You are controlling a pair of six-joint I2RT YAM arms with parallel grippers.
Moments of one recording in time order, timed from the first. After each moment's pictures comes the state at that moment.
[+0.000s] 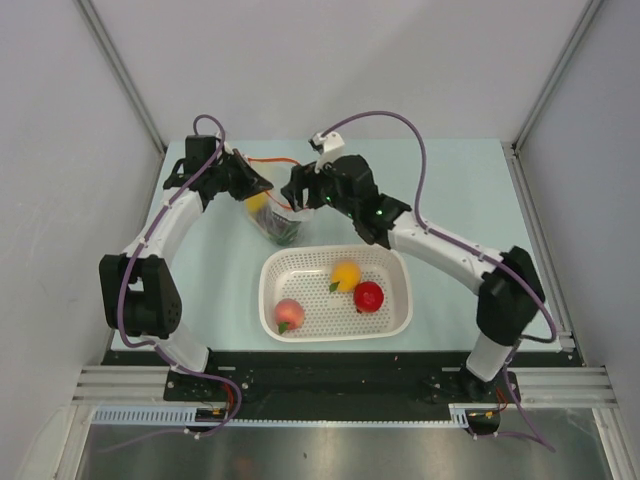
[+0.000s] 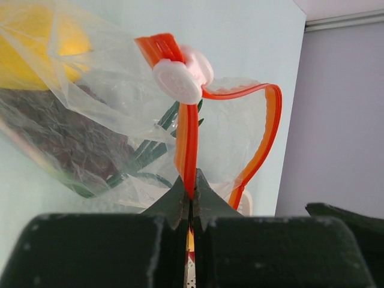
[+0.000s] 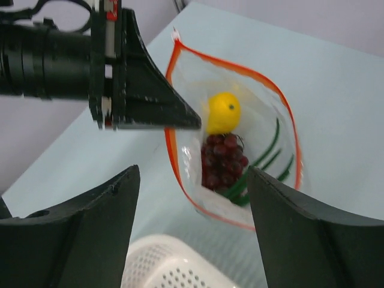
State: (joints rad) left arm -0.08 1.64 1.37 -0.41 0.48 -0.72; right arm 0.80 1.69 1.44 0.07 0.04 0.27
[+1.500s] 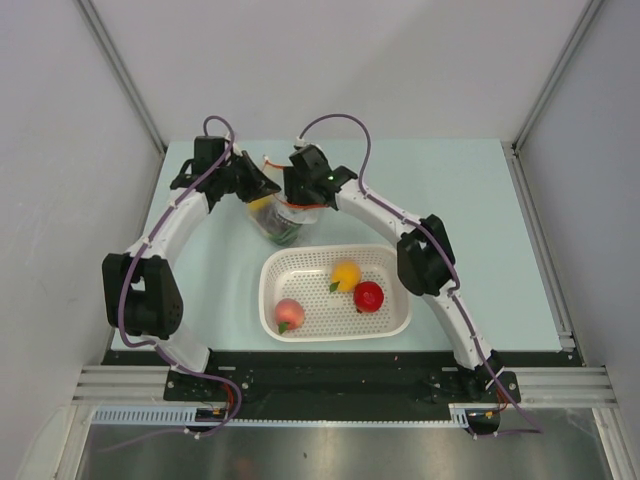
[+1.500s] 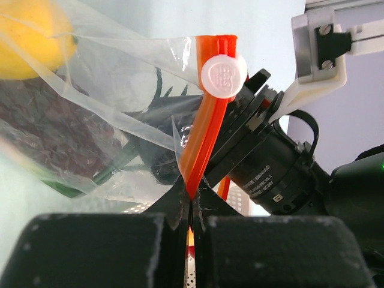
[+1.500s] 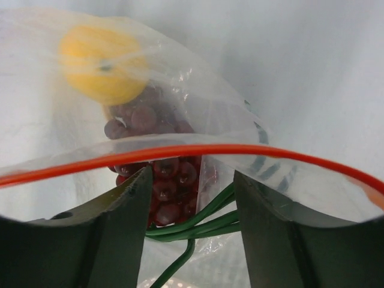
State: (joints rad) left arm -0.13 1.64 1.37 -0.41 0.48 -0.72; right arm 0.74 2.40 2.24 -0.59 0.09 0.54
